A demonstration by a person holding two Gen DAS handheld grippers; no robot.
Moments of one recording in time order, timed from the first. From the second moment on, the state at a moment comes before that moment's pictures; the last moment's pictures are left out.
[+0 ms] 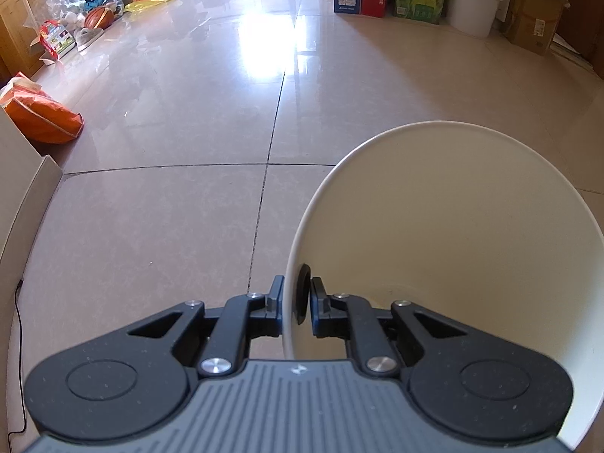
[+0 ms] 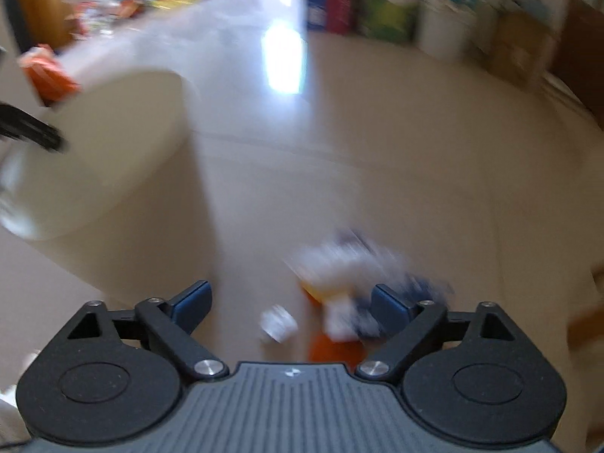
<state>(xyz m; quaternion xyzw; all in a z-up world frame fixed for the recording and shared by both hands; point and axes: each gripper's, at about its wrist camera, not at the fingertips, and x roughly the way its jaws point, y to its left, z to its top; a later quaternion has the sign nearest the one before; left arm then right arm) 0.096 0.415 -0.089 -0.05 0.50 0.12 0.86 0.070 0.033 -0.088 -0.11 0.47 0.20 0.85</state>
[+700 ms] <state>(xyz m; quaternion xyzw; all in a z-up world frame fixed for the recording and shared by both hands) 0.097 0.416 -0.086 -0.05 0.50 0.12 0.85 0.069 -0.135 -0.263 0.30 0.61 -0.23 0.70</state>
